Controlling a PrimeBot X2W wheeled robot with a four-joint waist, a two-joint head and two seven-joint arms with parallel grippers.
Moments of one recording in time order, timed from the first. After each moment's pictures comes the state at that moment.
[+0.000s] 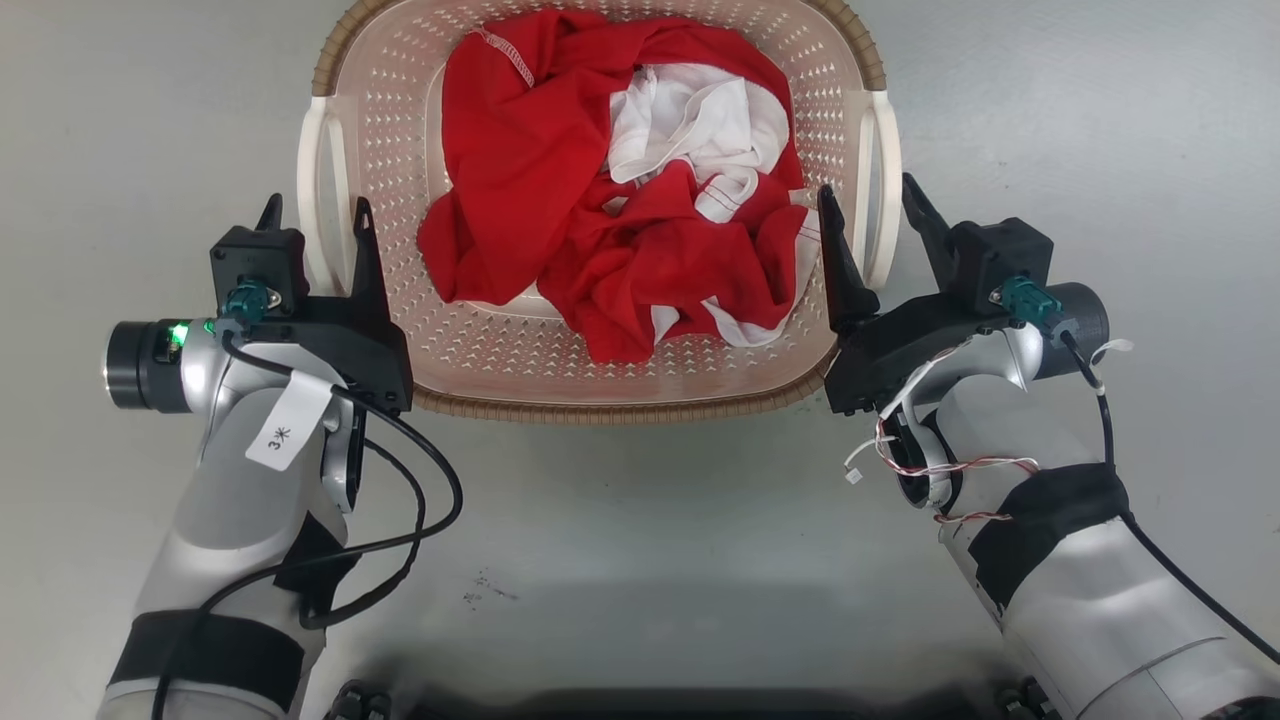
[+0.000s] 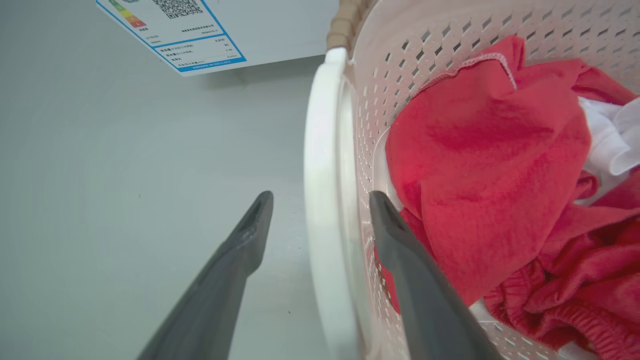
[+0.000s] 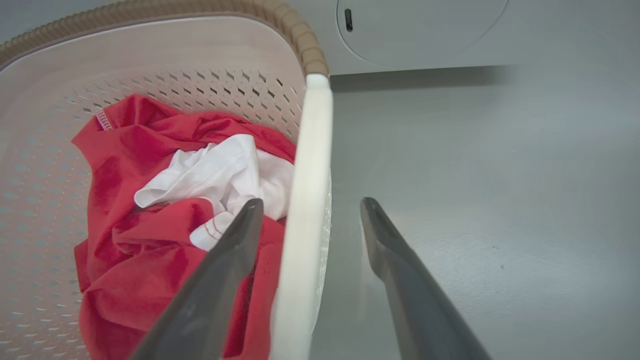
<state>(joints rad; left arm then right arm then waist) -0.85 0.06 -0.14 0.96 -0.17 0.08 -0.25 -0.85 -0.07 0.53 0.76 0.44 -0.11 -0.26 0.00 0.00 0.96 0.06</state>
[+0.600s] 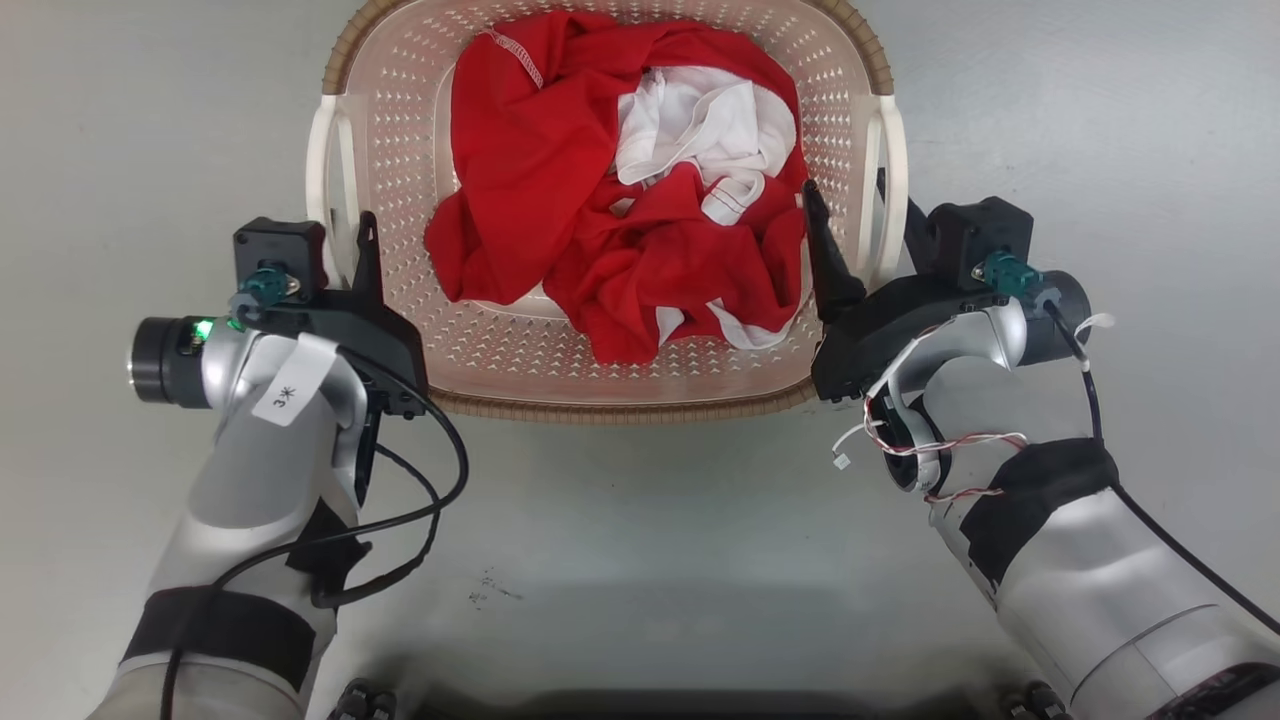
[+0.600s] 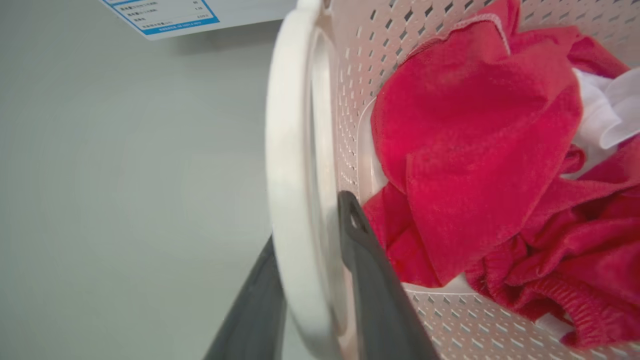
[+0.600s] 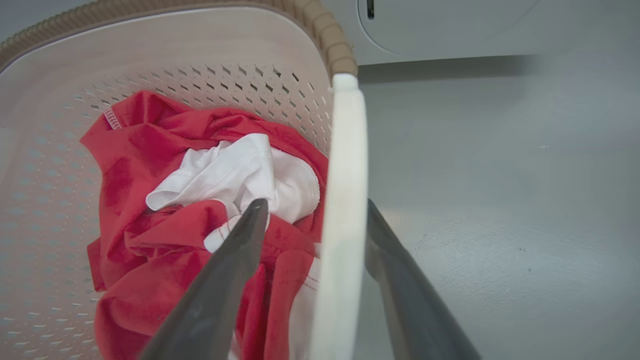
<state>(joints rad) -0.92 0.04 -0.15 1.10 -0.18 0.02 -0.22 -0.93 -0.07 0.66 0.85 0.57 -0.12 -0.25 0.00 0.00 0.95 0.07</state>
